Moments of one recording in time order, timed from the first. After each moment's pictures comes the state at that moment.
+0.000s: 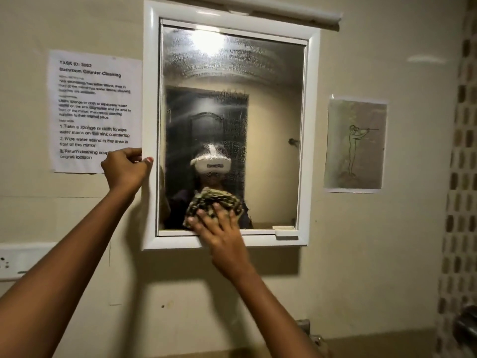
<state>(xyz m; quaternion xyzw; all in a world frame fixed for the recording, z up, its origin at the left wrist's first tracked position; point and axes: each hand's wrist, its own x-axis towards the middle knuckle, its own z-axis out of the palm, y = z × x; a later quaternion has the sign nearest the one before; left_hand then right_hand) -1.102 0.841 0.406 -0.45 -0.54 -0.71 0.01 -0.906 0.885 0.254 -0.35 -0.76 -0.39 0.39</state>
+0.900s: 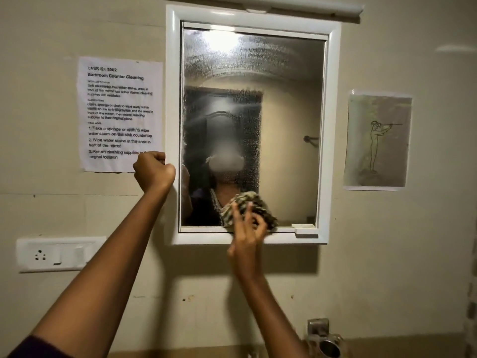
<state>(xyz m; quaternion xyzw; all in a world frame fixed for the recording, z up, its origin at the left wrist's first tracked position) -1.091 0.839 0.402 -0.39 -0.57 -0.72 0.00 -0.930 0.871 0.245 -0.47 -0.65 -0.23 0.55</state>
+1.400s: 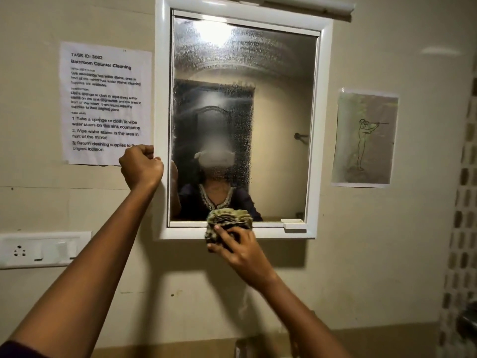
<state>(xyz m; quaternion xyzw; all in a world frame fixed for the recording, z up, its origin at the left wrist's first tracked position) -1.090 0.839 0.397 -0.40 -0.56 -0.72 0.03 -0.874 0.880 0.223 -0.24 -0.78 -0.45 0.37</state>
